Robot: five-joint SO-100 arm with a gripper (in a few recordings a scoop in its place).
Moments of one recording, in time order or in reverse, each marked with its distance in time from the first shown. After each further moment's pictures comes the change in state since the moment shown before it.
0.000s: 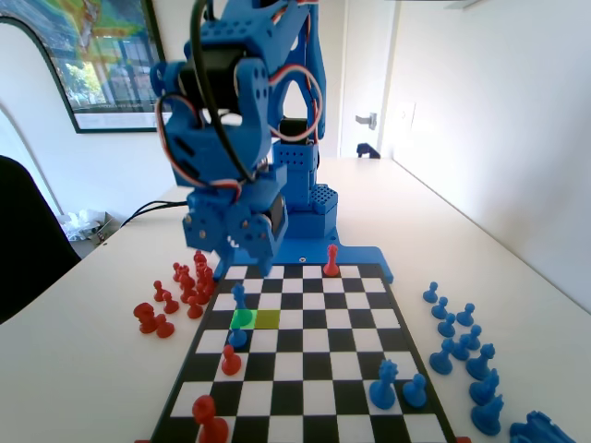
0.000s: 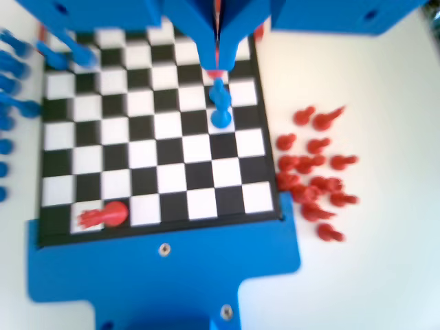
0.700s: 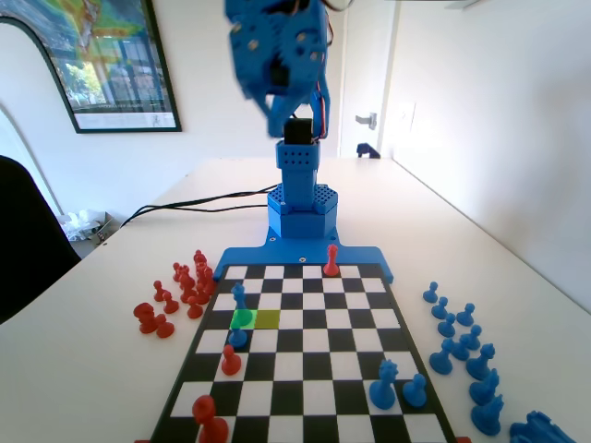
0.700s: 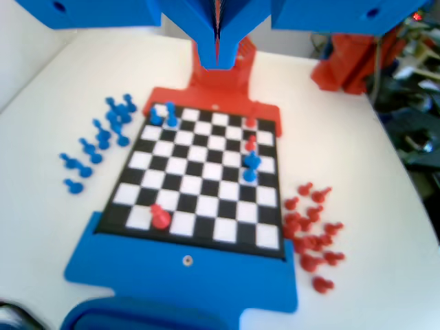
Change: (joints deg) arm -14.2 47.5 6.4 17.8 0.3
